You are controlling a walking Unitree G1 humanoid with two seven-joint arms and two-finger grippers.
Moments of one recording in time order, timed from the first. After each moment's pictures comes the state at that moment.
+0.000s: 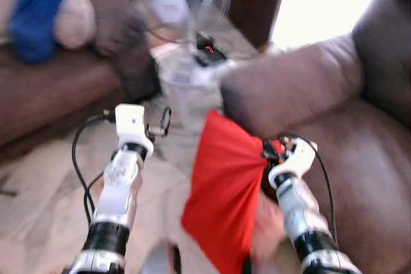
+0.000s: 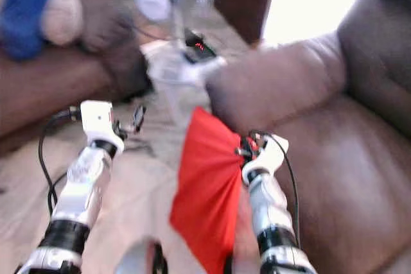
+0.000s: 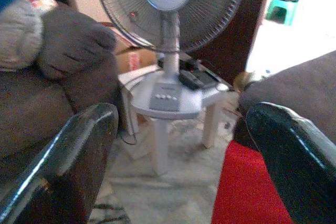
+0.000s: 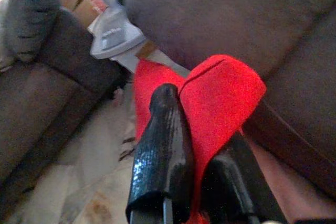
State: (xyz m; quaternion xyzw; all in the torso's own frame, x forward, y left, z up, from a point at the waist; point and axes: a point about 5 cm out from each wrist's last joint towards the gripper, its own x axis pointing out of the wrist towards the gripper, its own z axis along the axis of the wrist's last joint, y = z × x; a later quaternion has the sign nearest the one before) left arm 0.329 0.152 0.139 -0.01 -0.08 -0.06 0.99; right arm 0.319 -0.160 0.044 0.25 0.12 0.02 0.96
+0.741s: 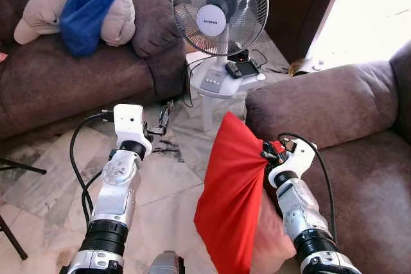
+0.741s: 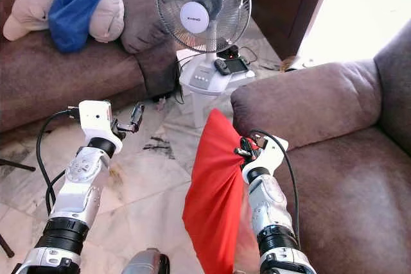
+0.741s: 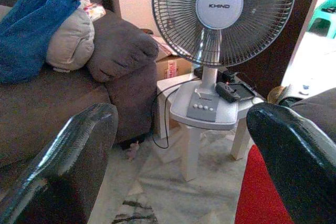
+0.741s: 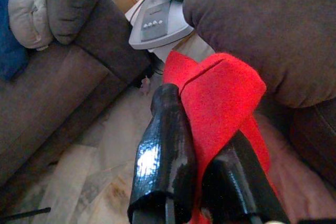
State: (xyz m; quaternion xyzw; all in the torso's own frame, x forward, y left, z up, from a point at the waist) left arm 0.330 0.154 0.140 0.00 -0.08 -0.06 0.99; right arm 0.319 -0.160 0.045 0.25 0.12 0.02 0.96
